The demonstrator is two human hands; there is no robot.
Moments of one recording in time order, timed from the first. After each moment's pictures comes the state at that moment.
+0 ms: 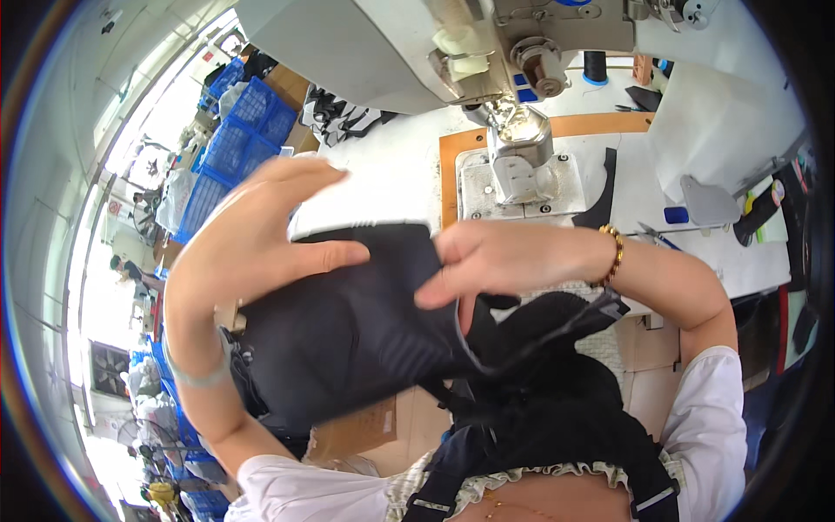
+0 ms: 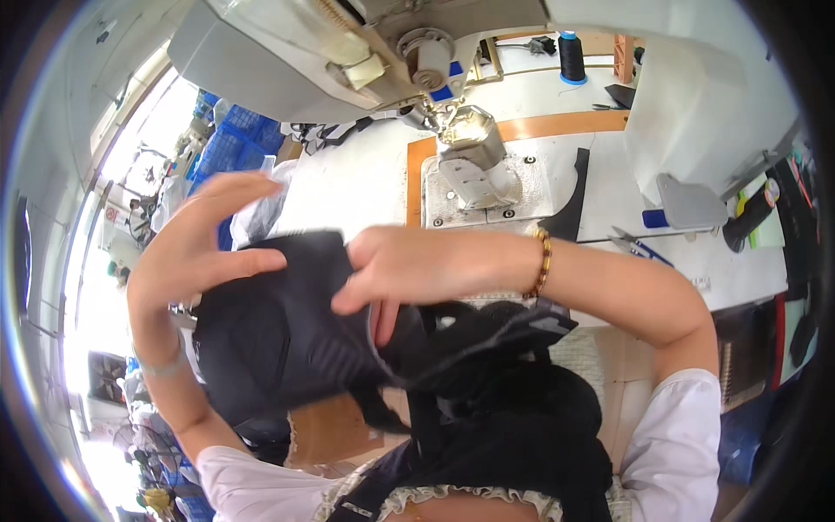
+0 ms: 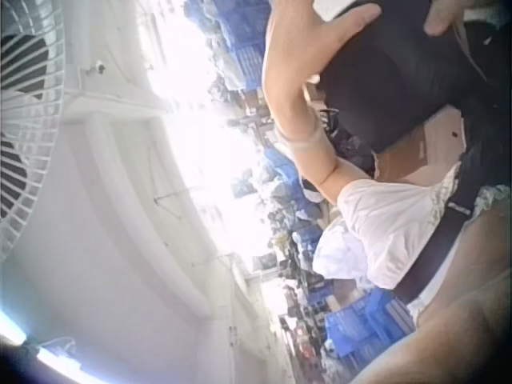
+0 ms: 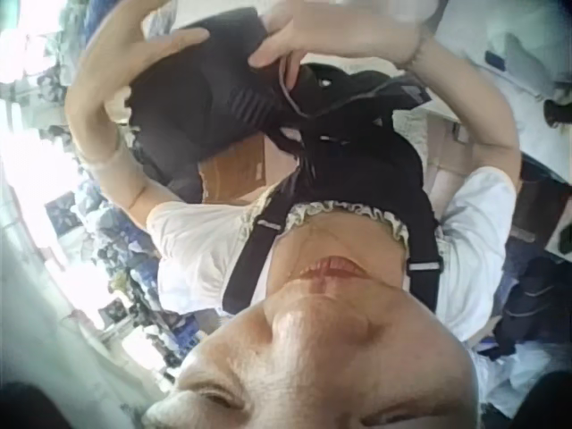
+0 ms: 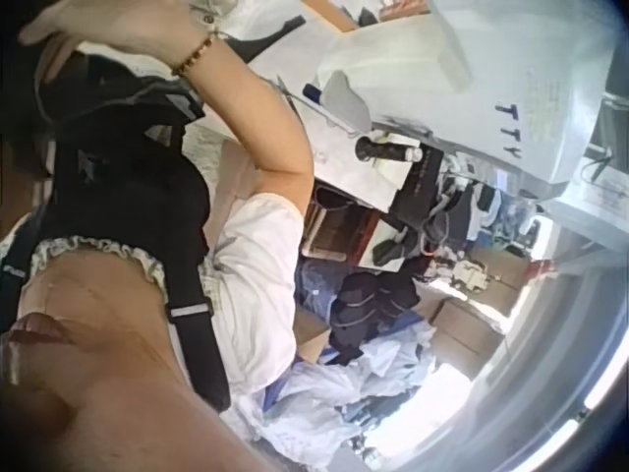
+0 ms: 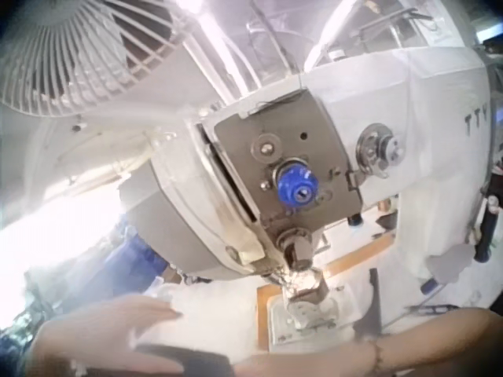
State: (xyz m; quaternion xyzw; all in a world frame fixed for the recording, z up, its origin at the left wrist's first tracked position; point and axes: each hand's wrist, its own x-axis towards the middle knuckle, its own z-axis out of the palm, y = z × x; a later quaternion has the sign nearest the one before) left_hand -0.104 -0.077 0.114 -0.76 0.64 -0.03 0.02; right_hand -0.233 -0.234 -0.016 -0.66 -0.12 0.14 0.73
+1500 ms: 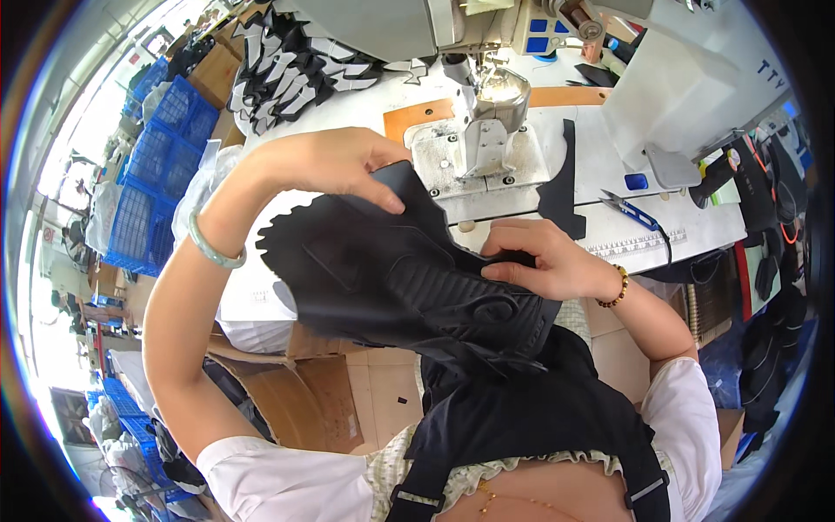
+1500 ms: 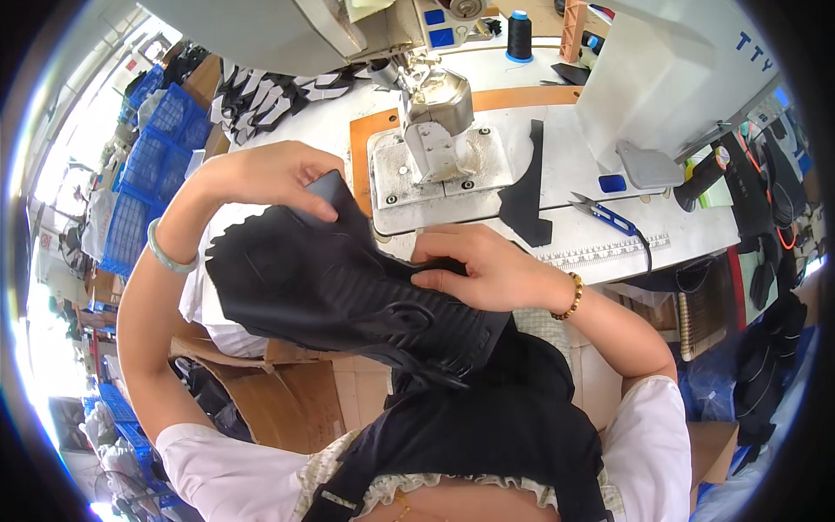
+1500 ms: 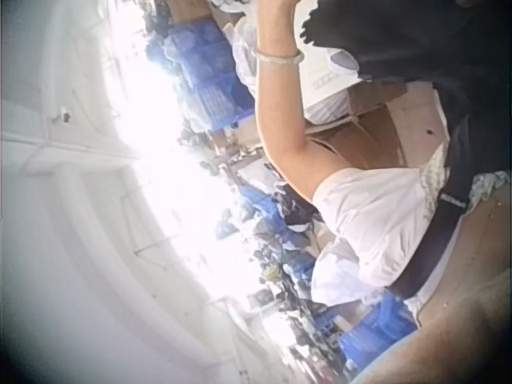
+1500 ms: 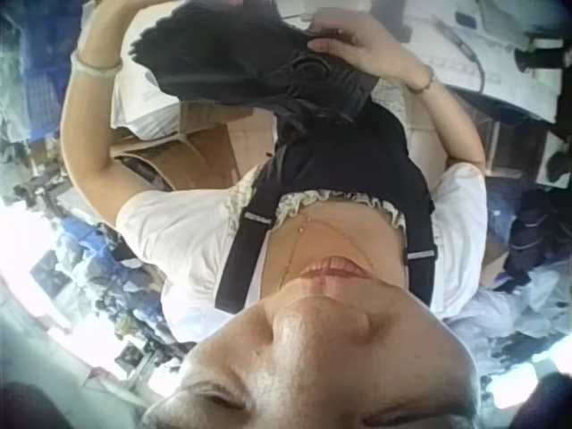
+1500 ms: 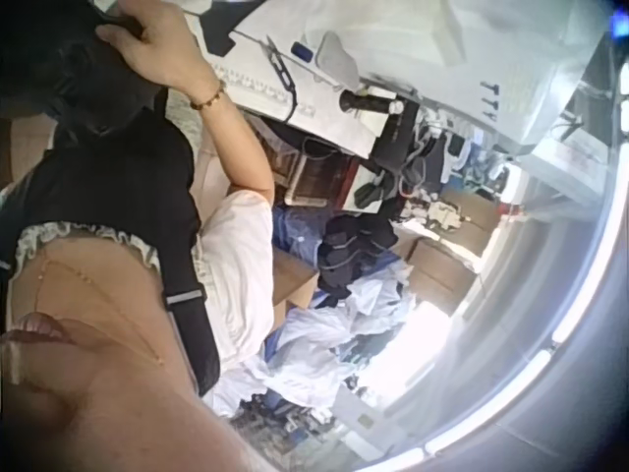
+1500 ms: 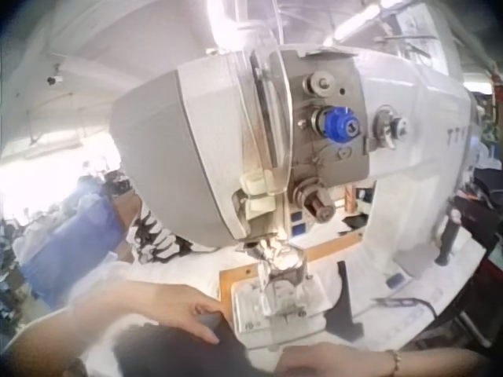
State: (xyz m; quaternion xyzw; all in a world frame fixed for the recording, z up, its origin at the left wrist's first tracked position) left_hand -0.027 -0.160 0.018 -0.63 0.67 0.39 0.01; right_hand -0.279 -0.226 -0.097 -0.86 -0.01 -0.21 0.46
